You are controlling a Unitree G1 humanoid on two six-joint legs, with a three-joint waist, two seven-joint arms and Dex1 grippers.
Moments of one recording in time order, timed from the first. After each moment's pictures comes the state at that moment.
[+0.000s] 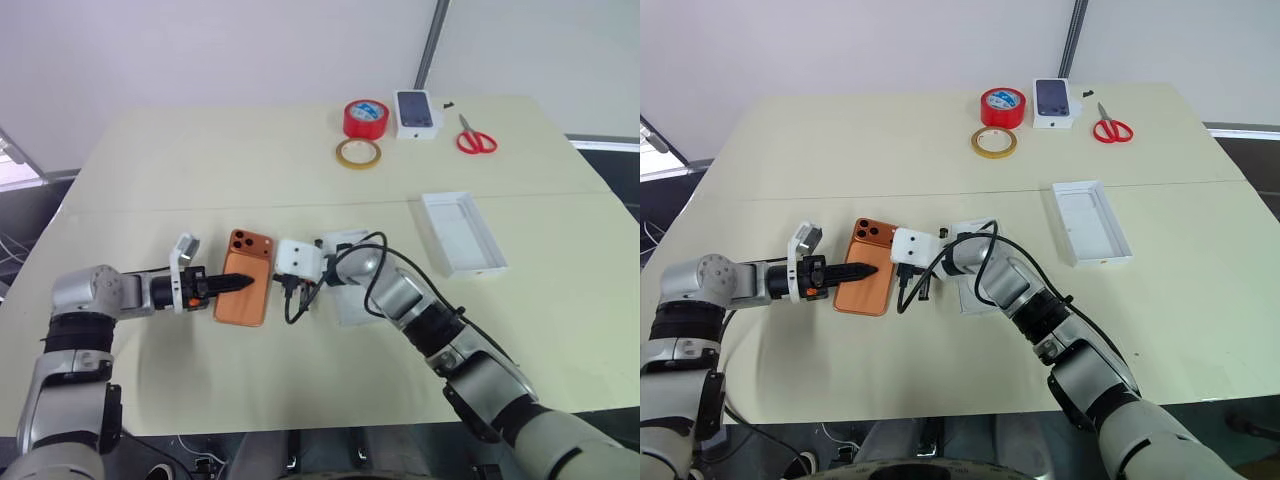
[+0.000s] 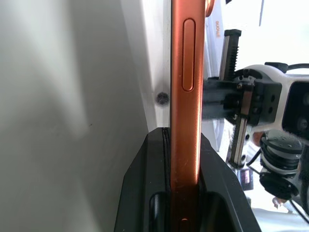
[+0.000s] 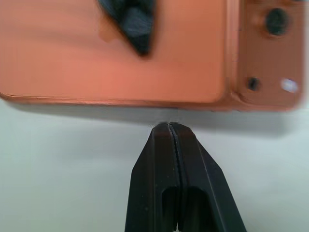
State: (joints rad) left arm -0.54 0.65 0.14 0.48 -0.68 1.30 -1.10; right arm -0.73 -0.20 0.49 0.30 -0.11 0.29 0.86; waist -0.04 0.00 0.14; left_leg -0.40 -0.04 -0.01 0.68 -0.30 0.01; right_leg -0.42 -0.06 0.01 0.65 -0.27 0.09
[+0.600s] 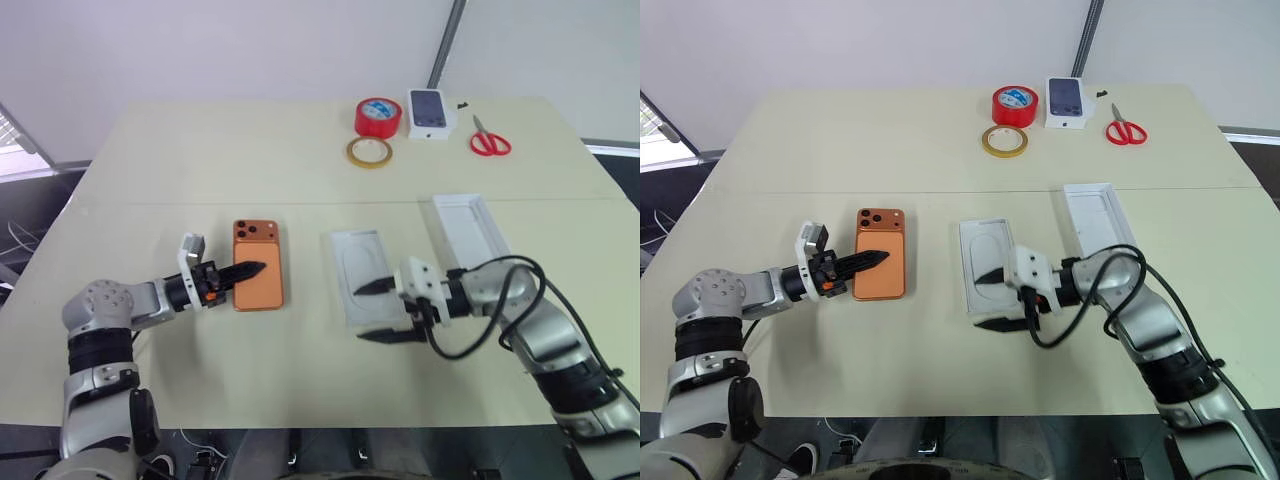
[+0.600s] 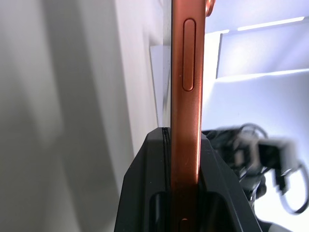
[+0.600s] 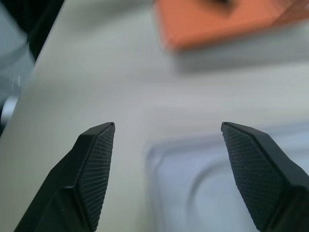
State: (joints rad) left arm -0.50 0.43 0.43 0.37 -0.82 1.45 -0.82; right arm -0.29 -0.72 0.23 -0.21 0.24 0.30 1.27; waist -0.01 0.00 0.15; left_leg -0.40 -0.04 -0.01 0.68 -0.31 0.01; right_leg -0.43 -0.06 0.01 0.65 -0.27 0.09
